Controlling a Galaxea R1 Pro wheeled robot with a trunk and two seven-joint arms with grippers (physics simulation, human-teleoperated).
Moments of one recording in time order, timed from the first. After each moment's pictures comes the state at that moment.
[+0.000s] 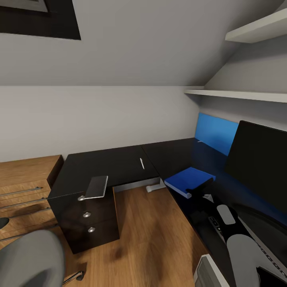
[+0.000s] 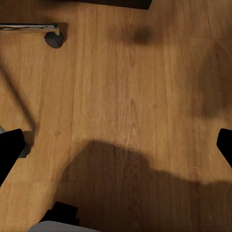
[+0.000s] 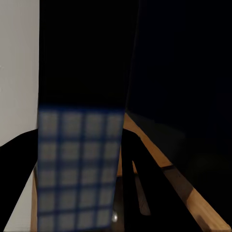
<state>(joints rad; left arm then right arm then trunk) 0.03 -0.08 0.20 -0.42 0.13 -0.42 -0.06 -0.76 -0.05 -0.50 -0.59 -0.75 0.63 0.14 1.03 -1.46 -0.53</state>
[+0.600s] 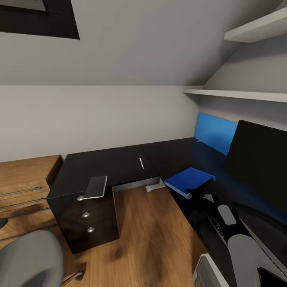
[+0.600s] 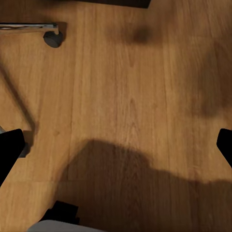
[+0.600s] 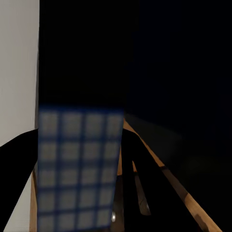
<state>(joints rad) 0.03 -0.08 0.20 -0.42 0.13 -0.42 -0.06 -0.75 -0.05 -0.50 -0.60 -0.75 0.64 0.14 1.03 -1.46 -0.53</state>
